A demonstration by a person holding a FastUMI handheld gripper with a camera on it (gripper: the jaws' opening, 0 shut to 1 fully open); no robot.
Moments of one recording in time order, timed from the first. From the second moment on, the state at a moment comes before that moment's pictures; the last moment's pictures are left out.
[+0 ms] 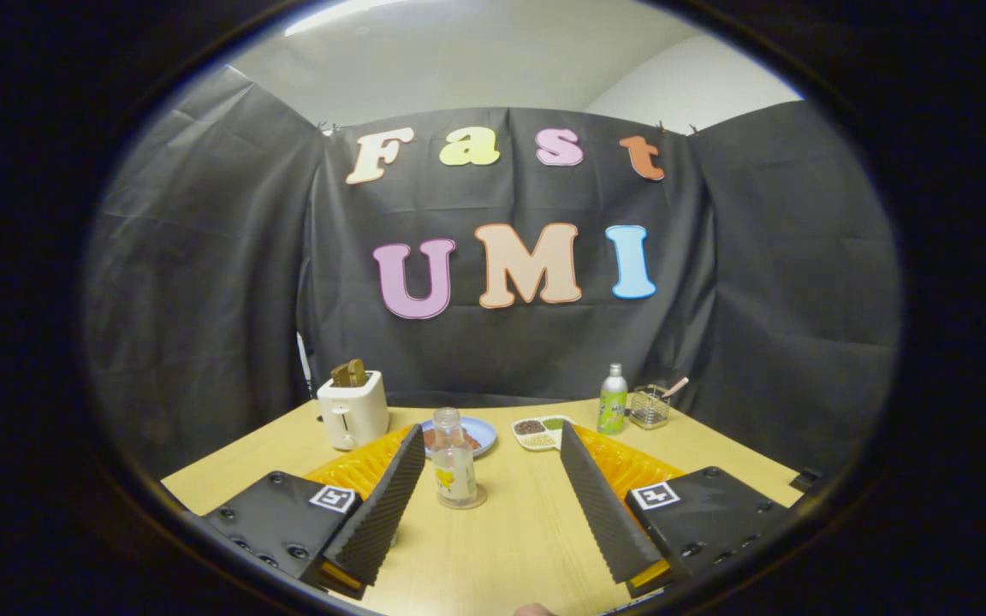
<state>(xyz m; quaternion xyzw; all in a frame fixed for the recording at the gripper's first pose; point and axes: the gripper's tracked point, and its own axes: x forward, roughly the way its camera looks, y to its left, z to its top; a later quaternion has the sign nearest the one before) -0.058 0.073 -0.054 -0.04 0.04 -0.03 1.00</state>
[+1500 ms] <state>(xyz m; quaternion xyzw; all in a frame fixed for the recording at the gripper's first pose) -0.085 0.056 -0.019 -0.03 0.00 -0.06 1.00</state>
